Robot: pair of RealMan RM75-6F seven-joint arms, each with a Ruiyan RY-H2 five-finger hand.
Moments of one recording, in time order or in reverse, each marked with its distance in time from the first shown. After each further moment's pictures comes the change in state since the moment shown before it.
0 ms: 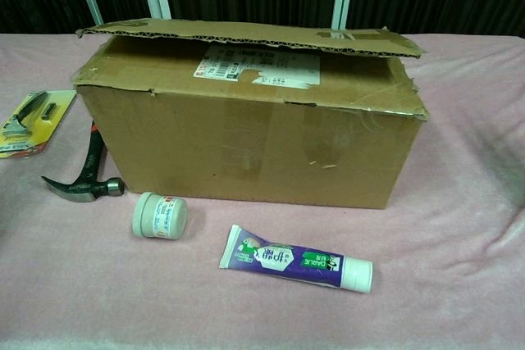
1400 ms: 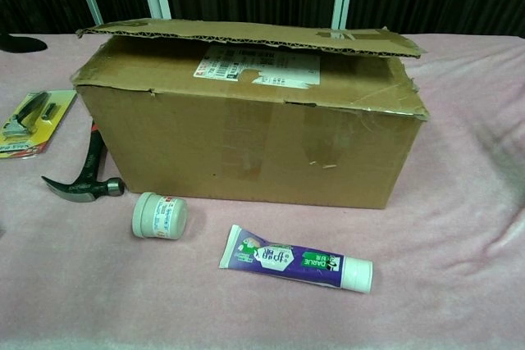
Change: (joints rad) left arm -0.357 0.006 -0.150 -0.408 -0.155 -0.354 0.446; right arm 0.009 0.000 0.022 -0.009 0.072 -0.049 0.037
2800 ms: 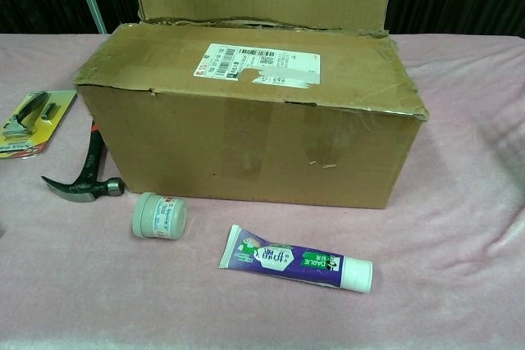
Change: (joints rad) left arm -0.495 -0.211 -0.208 0.552 -0.202 -0.147 0.157; right arm 0.005 0.008 0.014 -0.024 0.059 -0.043 0.034
